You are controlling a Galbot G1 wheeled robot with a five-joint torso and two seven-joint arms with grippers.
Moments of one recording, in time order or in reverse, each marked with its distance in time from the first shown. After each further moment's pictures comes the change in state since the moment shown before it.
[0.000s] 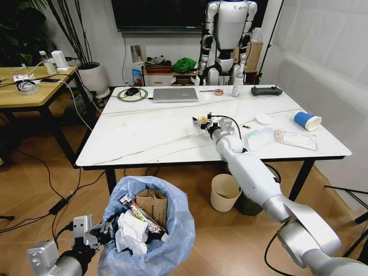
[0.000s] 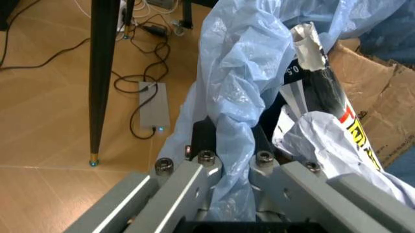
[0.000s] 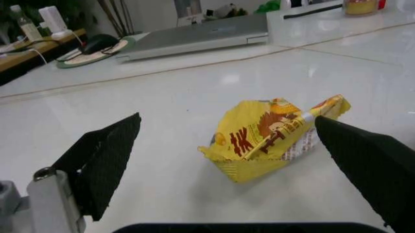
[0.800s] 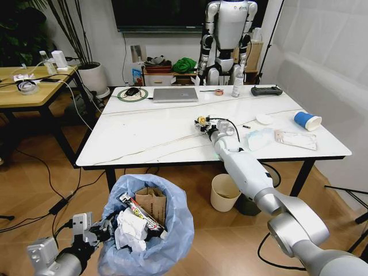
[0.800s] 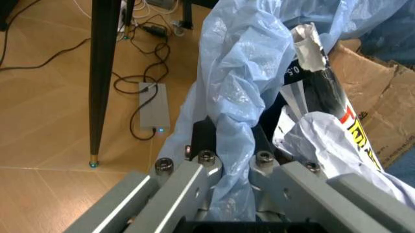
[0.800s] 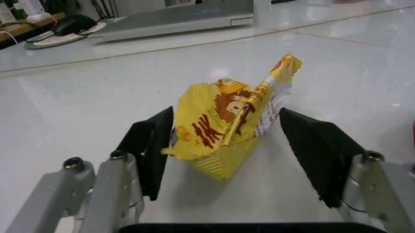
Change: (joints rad) left arm -0.019 0.013 -0.002 0.016 -0.015 0.002 -0.003; right arm 0.039 0.041 0.026 -0.142 -0.077 0.039 -0.028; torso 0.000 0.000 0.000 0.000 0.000
